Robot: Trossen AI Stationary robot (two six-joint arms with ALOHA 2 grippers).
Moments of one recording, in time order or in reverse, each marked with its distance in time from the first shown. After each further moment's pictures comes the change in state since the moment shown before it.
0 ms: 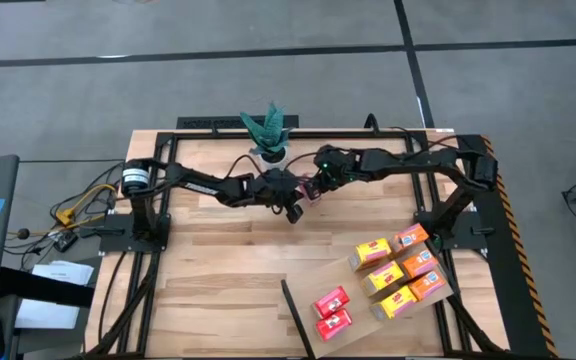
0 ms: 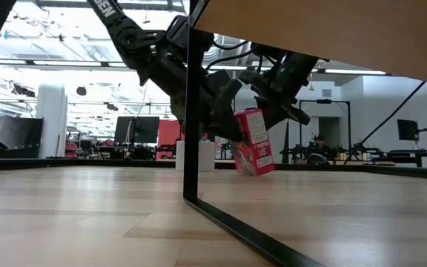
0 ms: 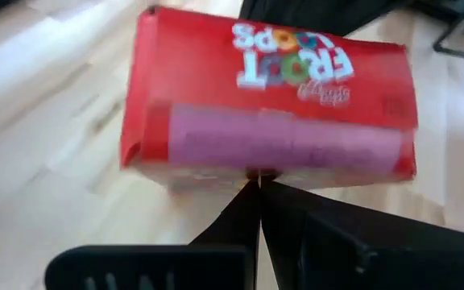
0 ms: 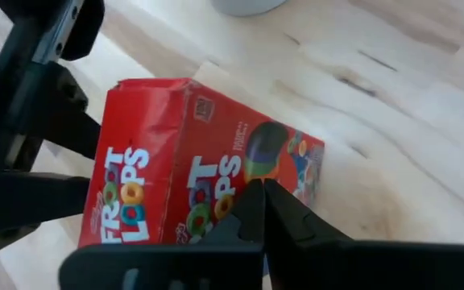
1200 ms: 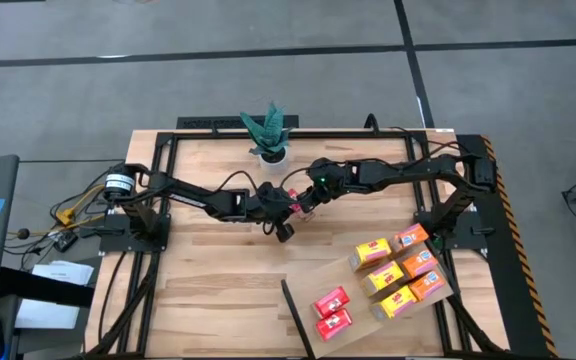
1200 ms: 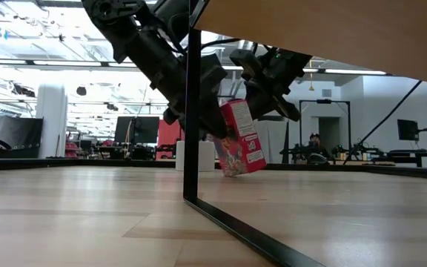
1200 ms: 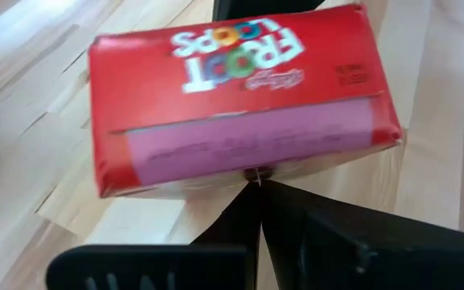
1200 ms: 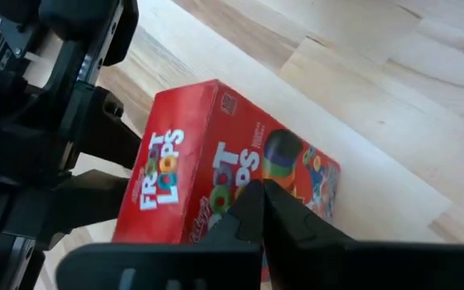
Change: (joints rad) left arm -0.143 -0.114 -0.044 -0.194 -0.121 -0.014; right arm 0.104 0.000 0.000 0.107 -0.024 0.089
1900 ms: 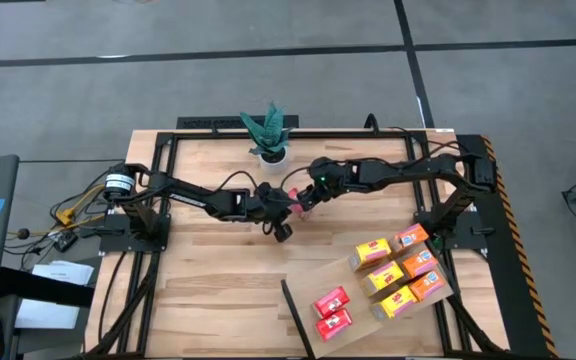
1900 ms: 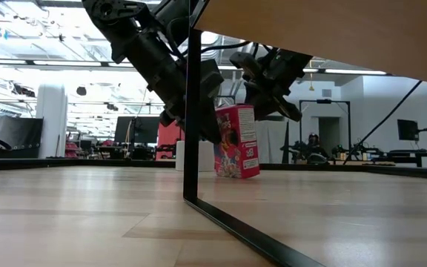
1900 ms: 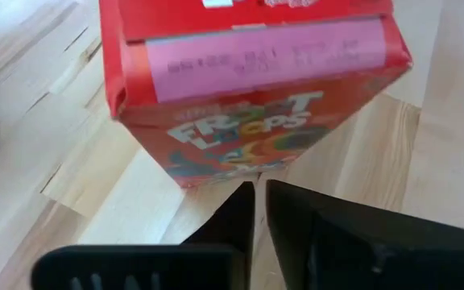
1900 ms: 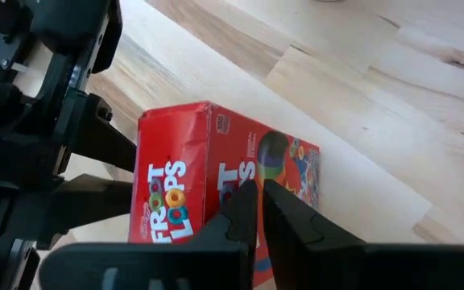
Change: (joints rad) left arm -0.001 0.000 0.001 -0.052 0.004 -0.006; right arm -0.014 0.000 0.000 -0.006 0.034 -0.004
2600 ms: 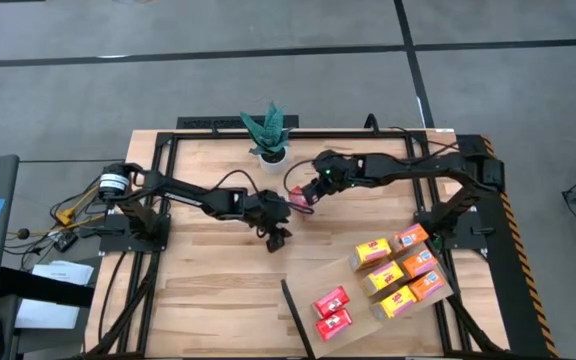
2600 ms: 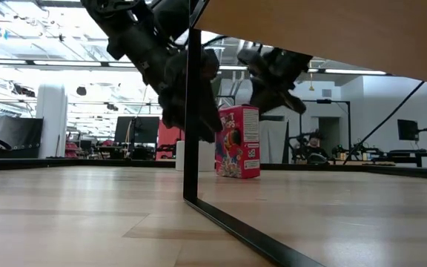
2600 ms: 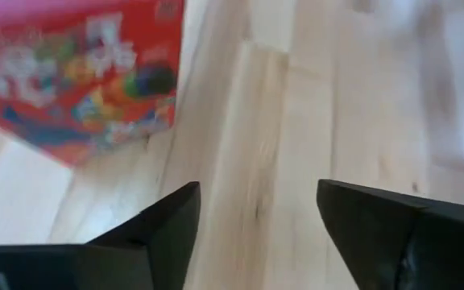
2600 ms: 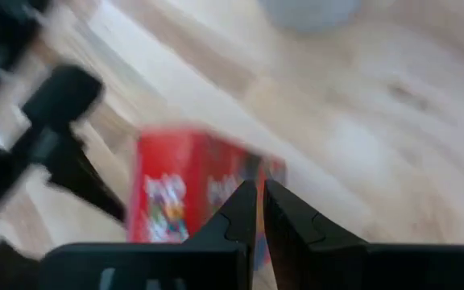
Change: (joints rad) left arm 0.002 -0.067 0.001 -0.098 0.321 0.049; right arm -0.045 -0.085 0.000 -0.094 0.044 -0.080
